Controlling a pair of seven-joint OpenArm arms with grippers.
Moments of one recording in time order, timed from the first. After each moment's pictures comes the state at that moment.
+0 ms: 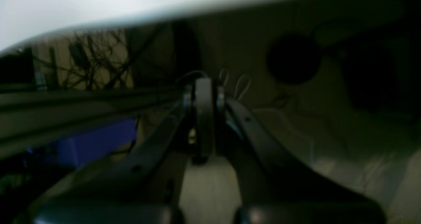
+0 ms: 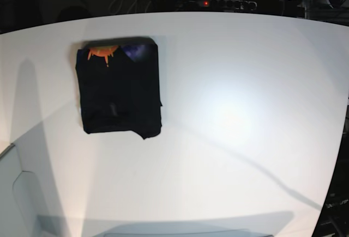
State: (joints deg) left arm 57.9 -3.5 -30.7 101.0 -24.9 -19.9 34.0; right arm -60.0 -8.9 36.5 108.9 18.2 39.1 -22.3
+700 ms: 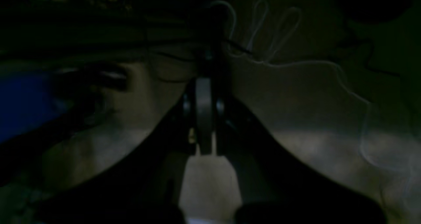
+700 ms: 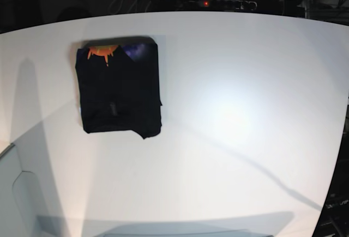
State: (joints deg) left arm 22.1 -4.7 -15.2 23.0 -2.6 -18.6 -1.6; right arm -35.4 1.8 16.3 42.9 -2.6 24.3 9.7
